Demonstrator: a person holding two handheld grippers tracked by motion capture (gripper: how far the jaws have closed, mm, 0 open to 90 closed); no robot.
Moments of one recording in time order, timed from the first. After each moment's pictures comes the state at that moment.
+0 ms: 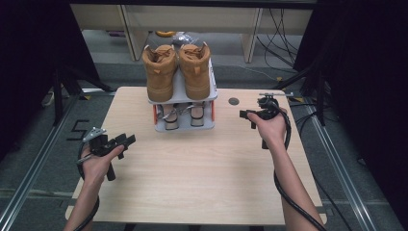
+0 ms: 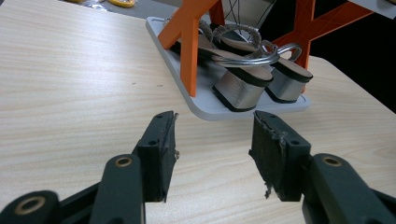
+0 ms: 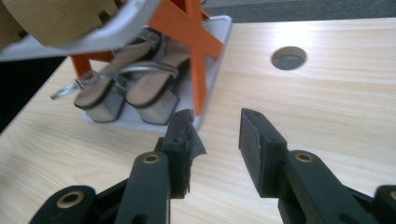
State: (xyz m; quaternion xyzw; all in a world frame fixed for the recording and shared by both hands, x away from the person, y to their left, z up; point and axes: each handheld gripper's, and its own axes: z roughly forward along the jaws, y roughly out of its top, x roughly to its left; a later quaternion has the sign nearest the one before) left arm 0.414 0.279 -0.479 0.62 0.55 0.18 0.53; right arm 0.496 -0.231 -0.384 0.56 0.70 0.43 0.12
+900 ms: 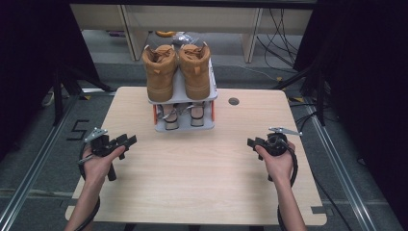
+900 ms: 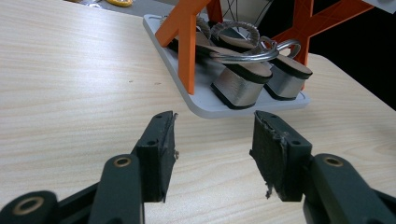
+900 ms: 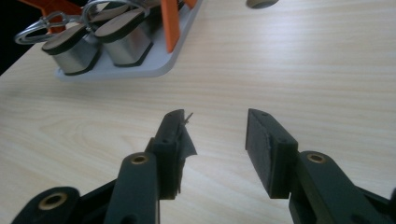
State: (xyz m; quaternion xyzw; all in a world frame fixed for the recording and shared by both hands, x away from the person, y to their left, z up) left arm 0.415 0.277 -0.481 0.62 0.55 0.18 0.53; right arm 0.427 -0.259 -0.458 0.57 0.68 0.44 0.13
